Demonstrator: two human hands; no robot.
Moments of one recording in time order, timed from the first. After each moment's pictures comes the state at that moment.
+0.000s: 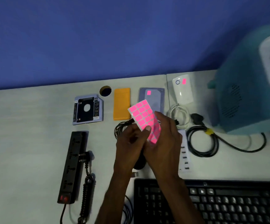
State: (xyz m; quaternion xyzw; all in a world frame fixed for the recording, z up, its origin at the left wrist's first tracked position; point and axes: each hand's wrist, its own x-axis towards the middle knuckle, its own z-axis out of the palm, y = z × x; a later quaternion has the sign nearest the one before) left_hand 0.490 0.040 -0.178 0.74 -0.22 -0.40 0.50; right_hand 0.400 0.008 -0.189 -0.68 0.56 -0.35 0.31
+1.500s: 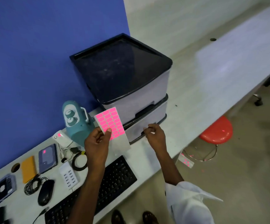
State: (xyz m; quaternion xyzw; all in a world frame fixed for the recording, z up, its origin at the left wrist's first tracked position) left_hand 0.072 0.018 0.002 0.63 -0.45 -0.37 0.51; right_hand -0.112 -0.010 -0.105 -0.30 0.68 -0.47 0.47
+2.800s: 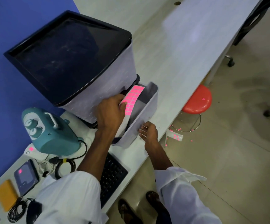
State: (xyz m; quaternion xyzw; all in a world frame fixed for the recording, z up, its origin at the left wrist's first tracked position) left_hand -0.046 -0.068 -0.015 0.53 -0.83 -0.05 0.16; right_hand -0.142 0.002 -0.159 0.15 0.58 -0.55 0.58
